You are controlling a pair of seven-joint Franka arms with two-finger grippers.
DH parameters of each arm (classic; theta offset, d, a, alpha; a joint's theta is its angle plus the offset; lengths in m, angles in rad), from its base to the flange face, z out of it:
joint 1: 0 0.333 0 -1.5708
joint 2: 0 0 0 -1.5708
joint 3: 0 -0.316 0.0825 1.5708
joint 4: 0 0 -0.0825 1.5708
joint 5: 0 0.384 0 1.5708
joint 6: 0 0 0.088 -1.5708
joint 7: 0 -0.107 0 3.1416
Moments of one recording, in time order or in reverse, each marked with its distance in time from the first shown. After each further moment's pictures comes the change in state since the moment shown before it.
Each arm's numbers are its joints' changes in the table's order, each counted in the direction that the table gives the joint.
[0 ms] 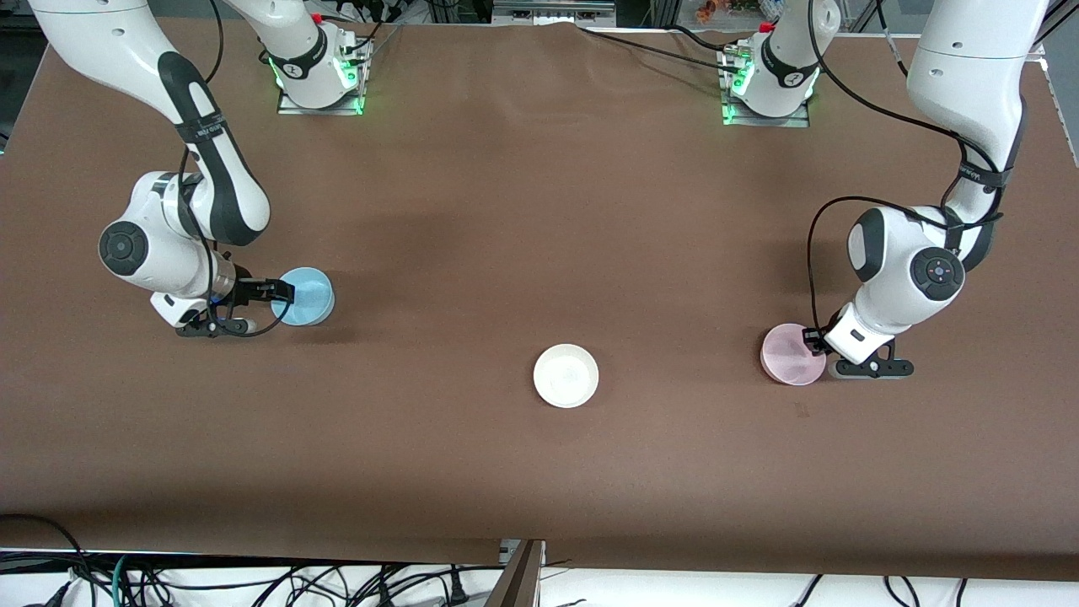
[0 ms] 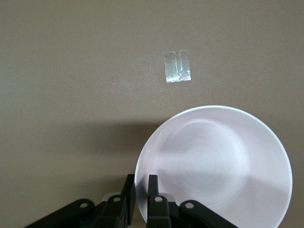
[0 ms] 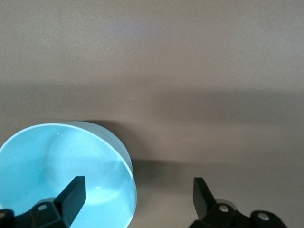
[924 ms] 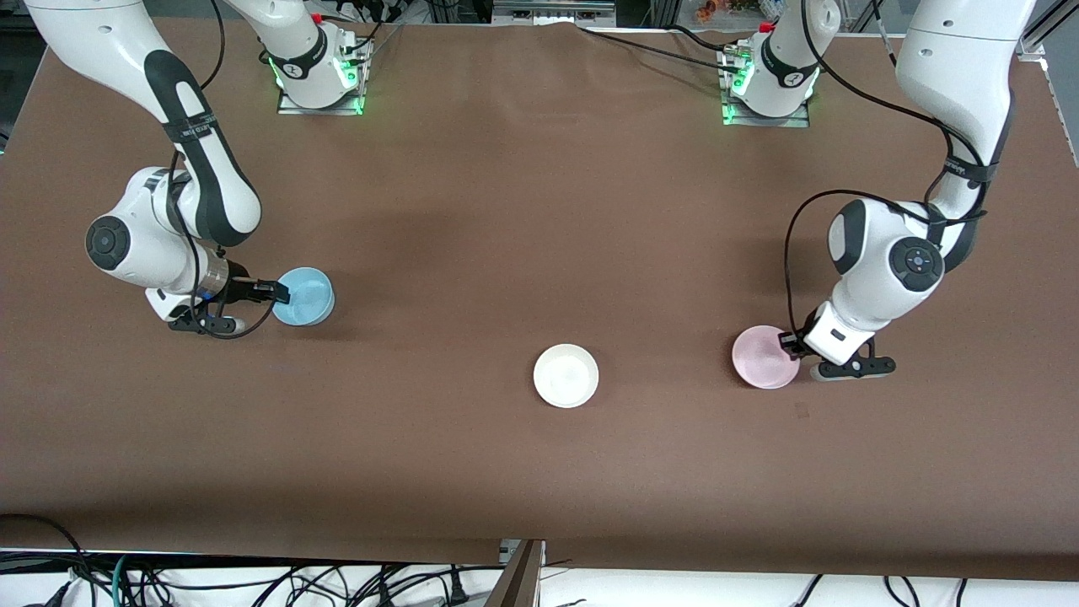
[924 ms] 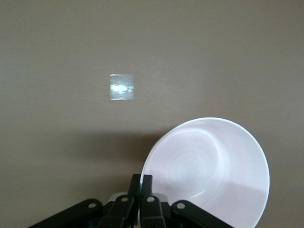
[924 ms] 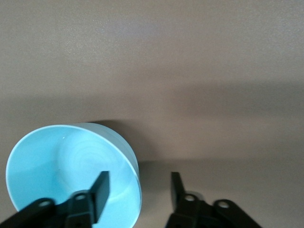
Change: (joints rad) left arm -0.002 -0.049 0.114 -0.016 0.000 -0.004 0.228; right arm -0.014 -0.010 -0.002 0.017 0.083 0.005 0.000
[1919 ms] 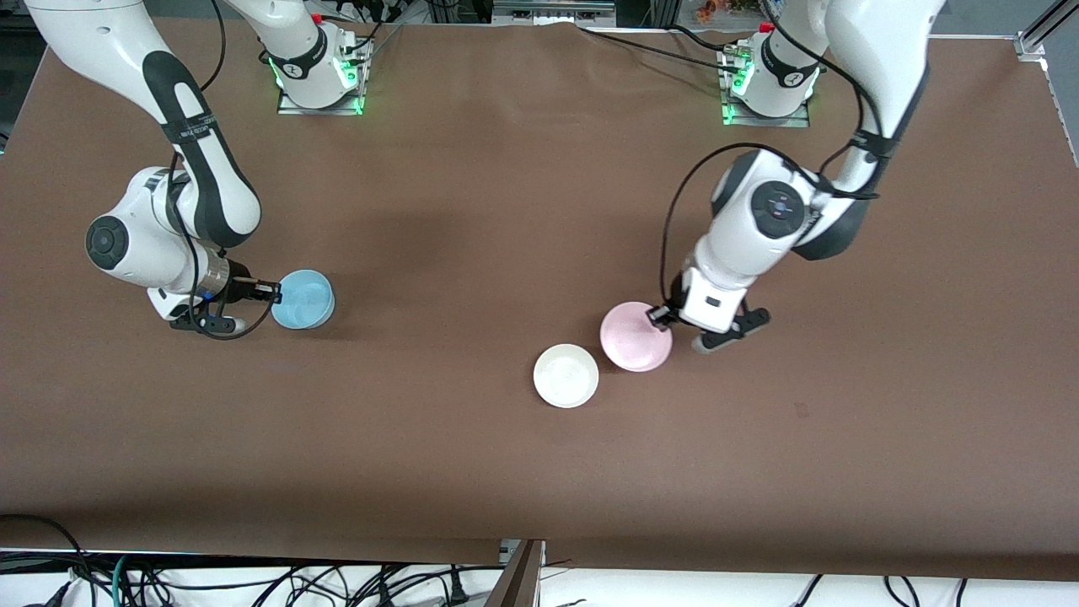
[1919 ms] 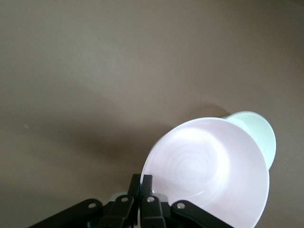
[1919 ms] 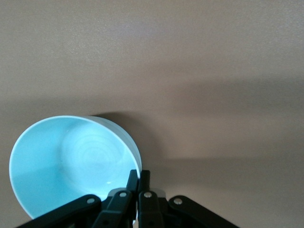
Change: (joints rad) left arm -0.132 -0.021 0.272 -0.117 0.039 -0.110 0.751; right arm -0.003 0.001 -0.007 0.003 0.033 -0.001 0.000
